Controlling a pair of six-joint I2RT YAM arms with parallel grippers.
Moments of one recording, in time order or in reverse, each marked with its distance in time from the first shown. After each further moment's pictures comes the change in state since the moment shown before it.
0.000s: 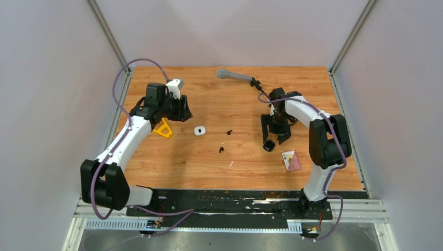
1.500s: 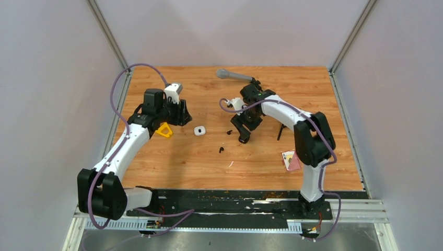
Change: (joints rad) left arm 0.003 -0.093 -0.110 0.068 0.022 0.020; right arm 0.259 0.170 0.227 0.125 -0.108 -0.592
